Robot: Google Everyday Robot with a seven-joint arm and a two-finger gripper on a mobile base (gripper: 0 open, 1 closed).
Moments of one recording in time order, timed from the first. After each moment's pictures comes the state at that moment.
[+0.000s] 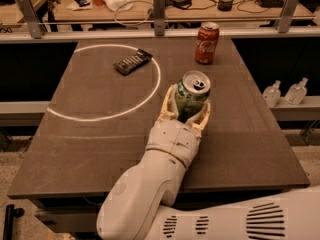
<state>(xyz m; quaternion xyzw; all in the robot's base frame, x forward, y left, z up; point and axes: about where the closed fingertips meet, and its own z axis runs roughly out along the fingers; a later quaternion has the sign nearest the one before) 0.480 -0.070 0.907 0.61 -0.21 0.76 0.07</state>
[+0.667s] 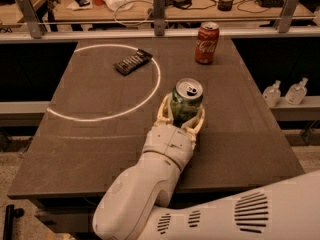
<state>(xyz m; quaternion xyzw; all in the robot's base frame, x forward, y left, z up) 0.485 -0.063 0.881 0.65 -0.19 0.73 0.09</state>
